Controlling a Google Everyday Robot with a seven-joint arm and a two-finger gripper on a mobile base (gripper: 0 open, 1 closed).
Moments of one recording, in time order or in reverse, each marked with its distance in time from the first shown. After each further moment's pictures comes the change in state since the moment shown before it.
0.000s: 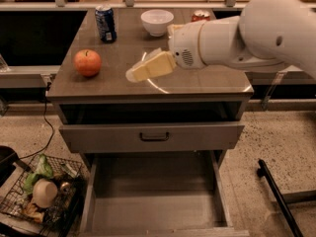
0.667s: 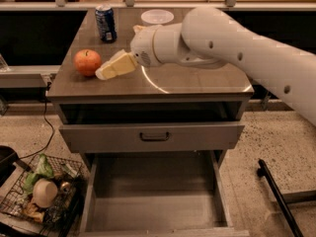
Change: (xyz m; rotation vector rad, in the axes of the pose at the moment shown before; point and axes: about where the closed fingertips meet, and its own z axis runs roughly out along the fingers) arm -0.010 -0.006 0.106 -0.028 -0.045 -0.071
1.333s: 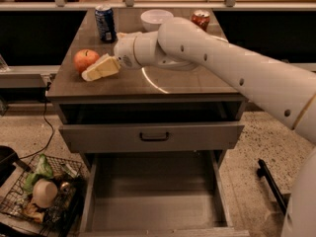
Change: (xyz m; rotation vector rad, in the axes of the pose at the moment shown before) arm 0.010 -0.001 0.078 -0.073 -0.038 0.026
